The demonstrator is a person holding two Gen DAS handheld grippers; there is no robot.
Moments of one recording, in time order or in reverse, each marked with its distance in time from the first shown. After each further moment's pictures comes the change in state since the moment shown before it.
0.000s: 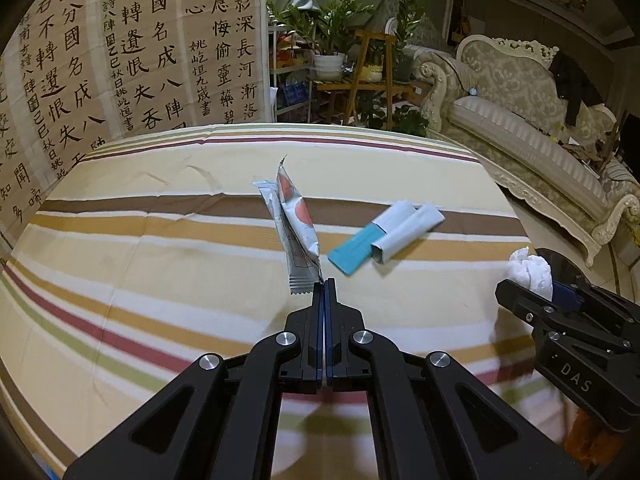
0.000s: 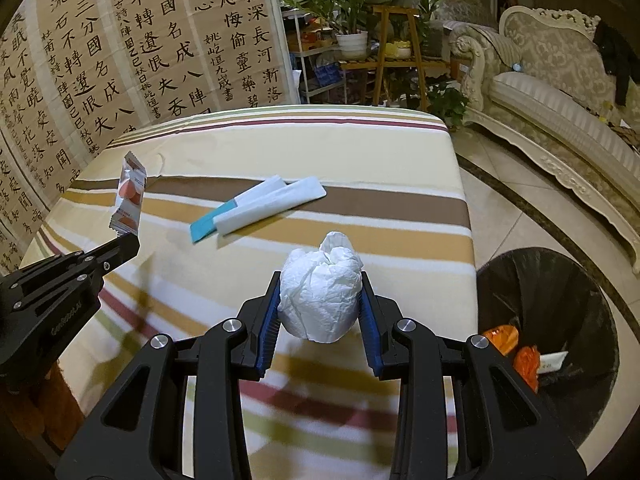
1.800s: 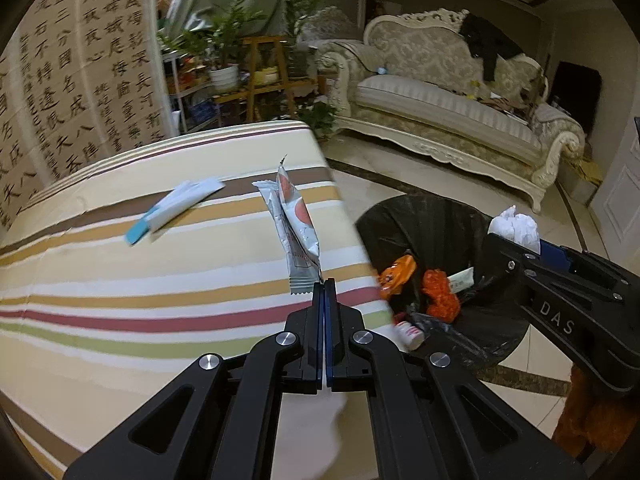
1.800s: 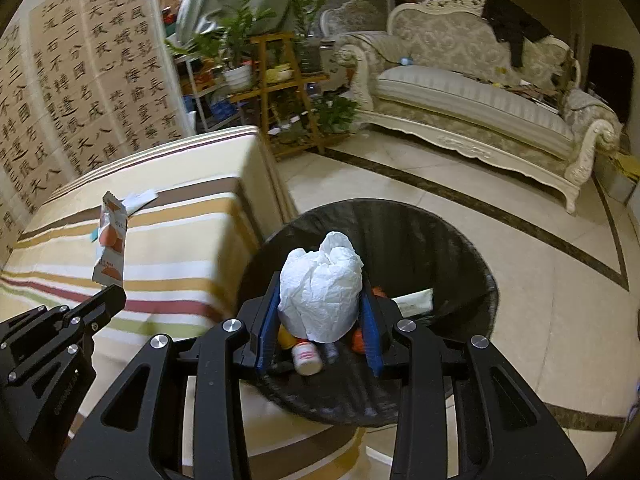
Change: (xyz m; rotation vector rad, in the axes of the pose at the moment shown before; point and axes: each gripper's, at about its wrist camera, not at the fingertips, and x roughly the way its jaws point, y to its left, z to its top) left arm -0.030 -0.174 -0.052 0.223 -0.016 -0.178; right arm -0.091 -0.144 -0.075 0.225 -0.110 -0.248
